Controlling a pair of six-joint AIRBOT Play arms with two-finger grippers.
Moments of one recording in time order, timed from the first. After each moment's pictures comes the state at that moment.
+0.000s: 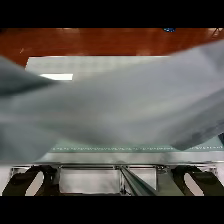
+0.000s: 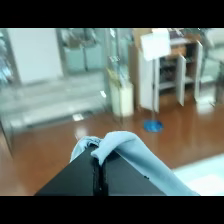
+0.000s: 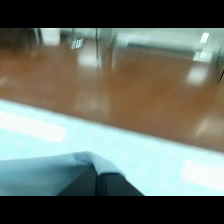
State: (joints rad) left arm 0.11 -0.68 1.99 1.12 -1.29 -1.36; right arm -0.04 -0.71 1.92 -1.21 1.53 1.49
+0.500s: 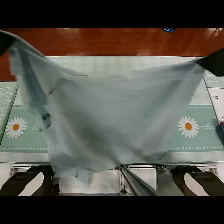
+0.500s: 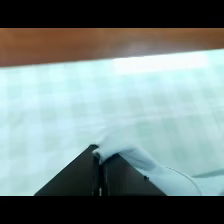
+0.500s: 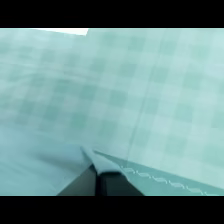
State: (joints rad) left arm 0.05 -1.00 1.43 1.18 -1.08 -1.40; right arm -0.04 -0.96 1.43 -1.13 1.31 1.42
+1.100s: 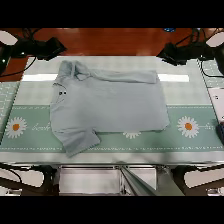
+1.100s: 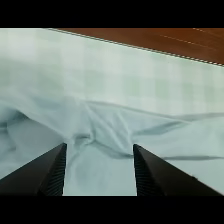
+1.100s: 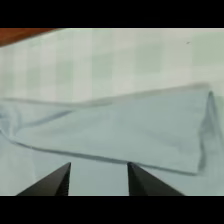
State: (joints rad) left arm 0.11 -1.68 1.70 0.91 -0.96 -1.41; right arm -0.12 -1.68 1.69 -0.93 1.05 1.49
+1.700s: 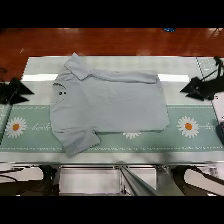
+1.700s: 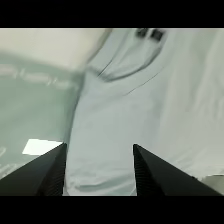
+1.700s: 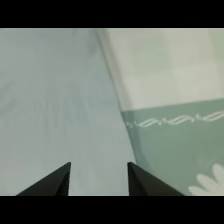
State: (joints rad) left arm 0.60 -1.45 1.22 1.01 -1.47 -1.37; right arm -0.39 -1.24 1.02 -1.02 1.24 1.39
